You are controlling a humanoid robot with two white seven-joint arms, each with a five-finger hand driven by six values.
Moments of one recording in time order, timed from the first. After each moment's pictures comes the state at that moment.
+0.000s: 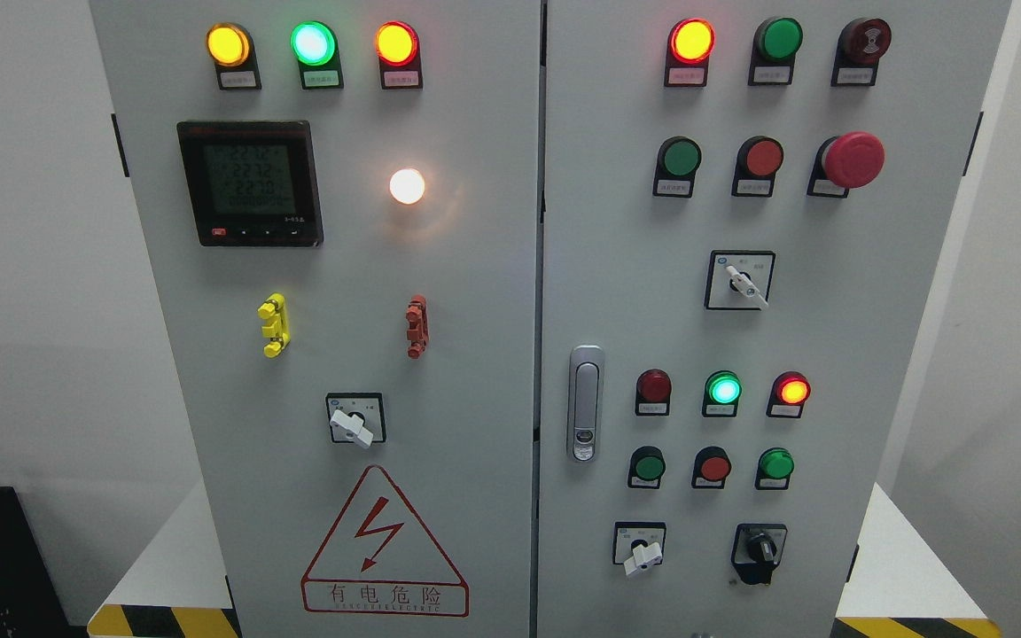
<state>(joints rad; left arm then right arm) 0.04 -0.10 -0.16 -0.07 0.12 -0.03 -0.02 0.27 0.13 0.07 -1.95 -0.05 -0.13 0.17</state>
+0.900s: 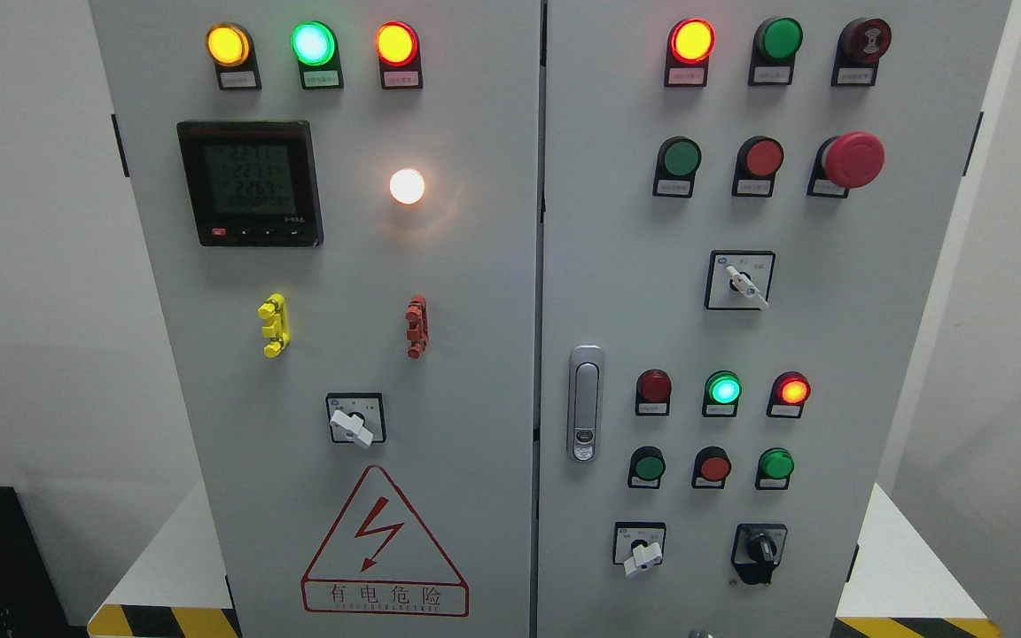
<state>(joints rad) 0.04 -0.10 -0.16 -0.07 0.12 -0.03 -0.02 0.27 0.13 0.07 -1.97 0.01 -0.16 0.18</state>
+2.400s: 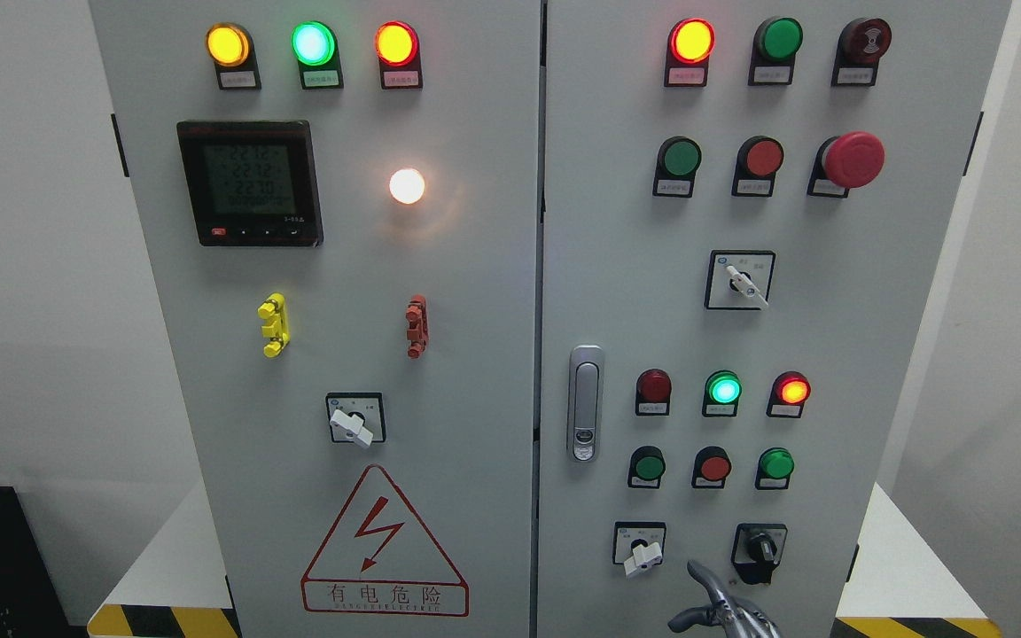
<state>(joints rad) 0.04 -0.10 -0.16 -0.07 0.12 -0.03 -0.02 0.11 0.13 0.01 -1.98 0.88 -0.30 0.00</state>
